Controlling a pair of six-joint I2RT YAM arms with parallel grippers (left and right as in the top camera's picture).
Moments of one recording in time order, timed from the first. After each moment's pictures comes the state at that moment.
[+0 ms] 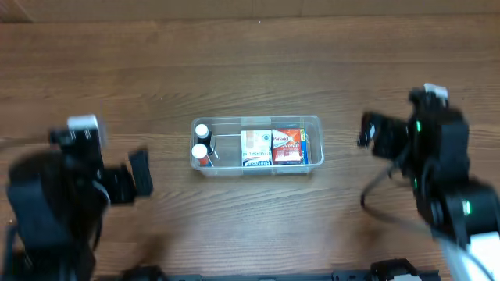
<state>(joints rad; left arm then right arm) 0.11 0.79 1.28 -1.14 0.11 -0.05 0.14 0.92 1.07 -0.85 0.10 0.37</state>
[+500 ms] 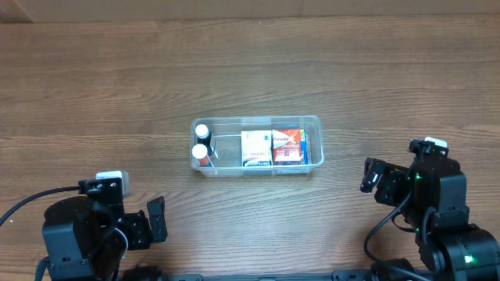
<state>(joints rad) 0.11 0.59 1.06 -1.31 0.13 -0.05 0.14 0.70 0.91 -1.02 0.11 0.38</state>
